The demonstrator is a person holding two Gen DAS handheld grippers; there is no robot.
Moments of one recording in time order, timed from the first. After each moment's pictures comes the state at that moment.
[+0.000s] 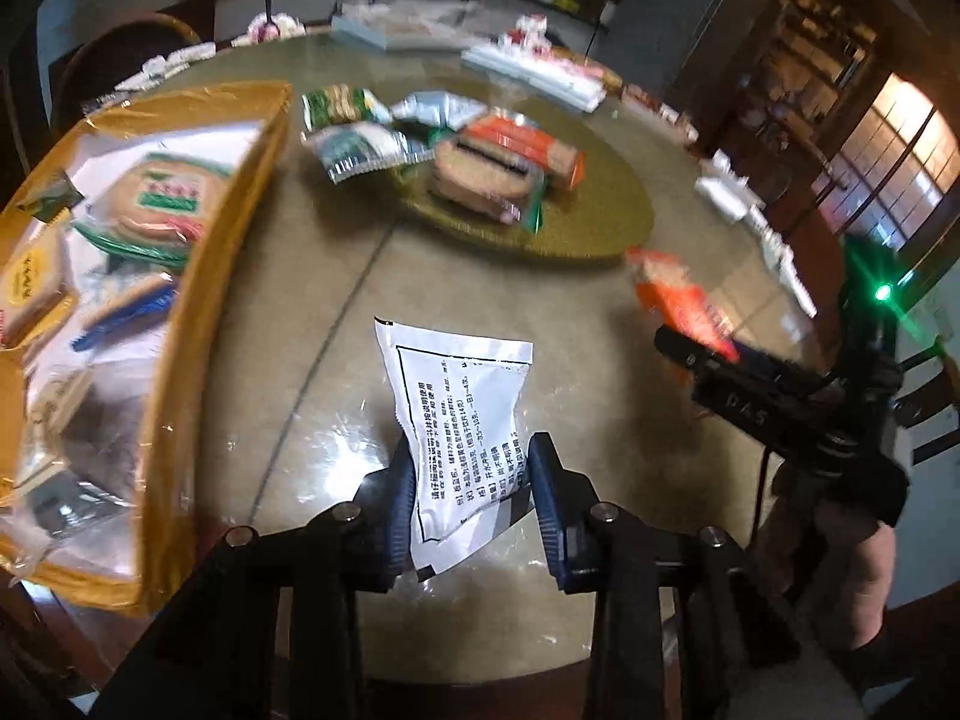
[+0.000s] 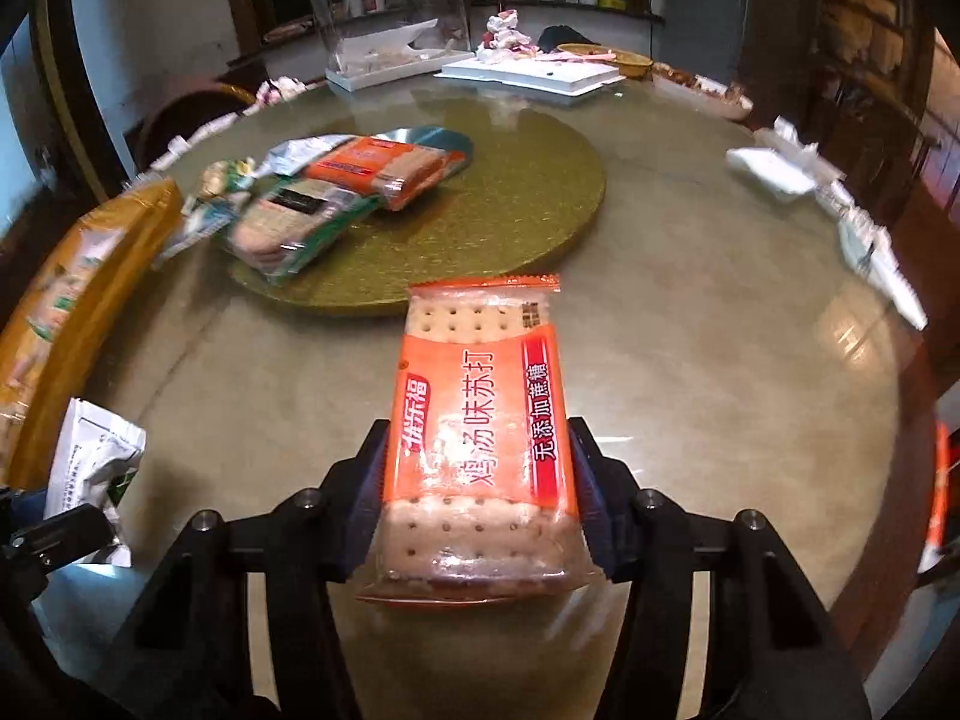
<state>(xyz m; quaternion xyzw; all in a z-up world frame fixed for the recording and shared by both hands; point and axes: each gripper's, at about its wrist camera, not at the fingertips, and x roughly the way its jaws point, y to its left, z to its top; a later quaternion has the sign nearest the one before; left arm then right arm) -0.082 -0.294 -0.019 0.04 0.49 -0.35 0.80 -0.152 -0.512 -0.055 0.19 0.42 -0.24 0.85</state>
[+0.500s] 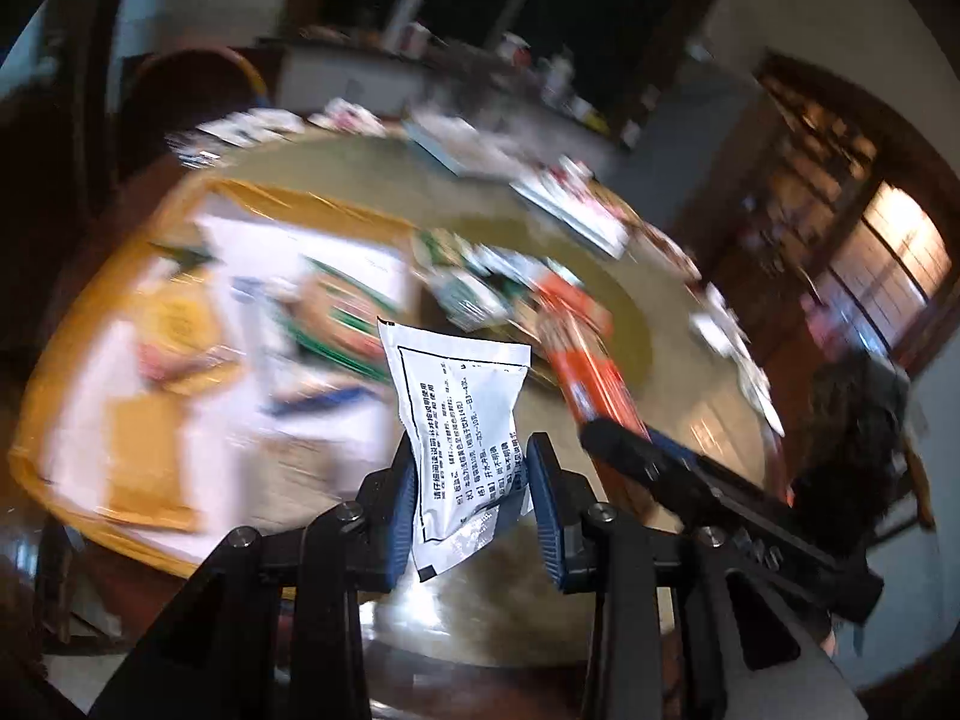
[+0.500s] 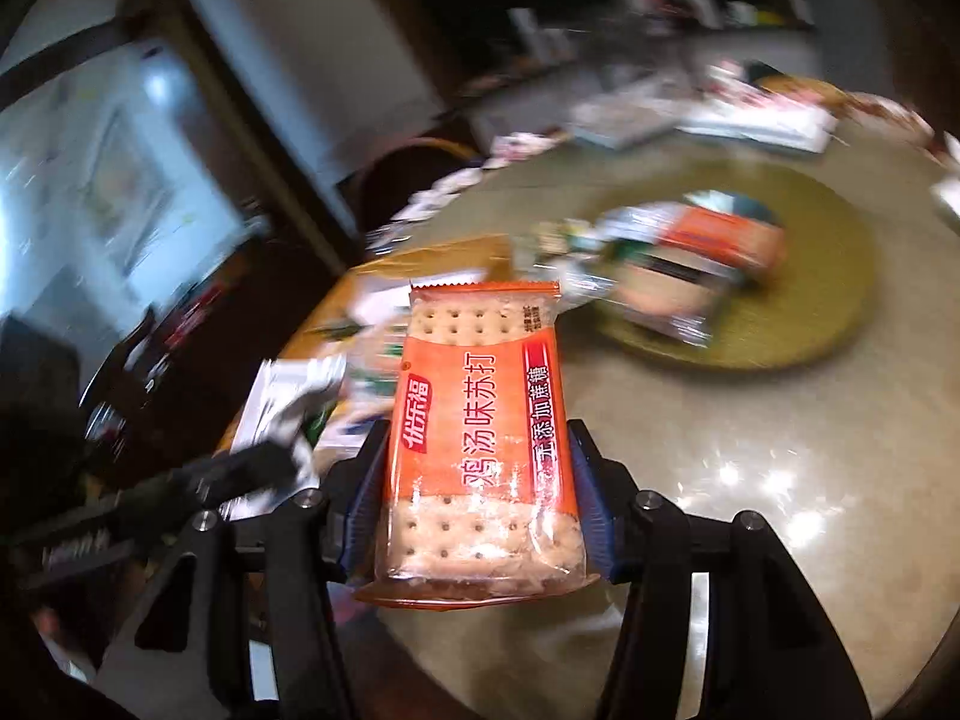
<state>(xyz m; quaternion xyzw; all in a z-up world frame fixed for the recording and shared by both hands) -0.055 -0.191 0.046 -0.06 0.41 -0.32 0.85 -0.108 -0.399 0.012 0.27 0.31 0.00 0.91</state>
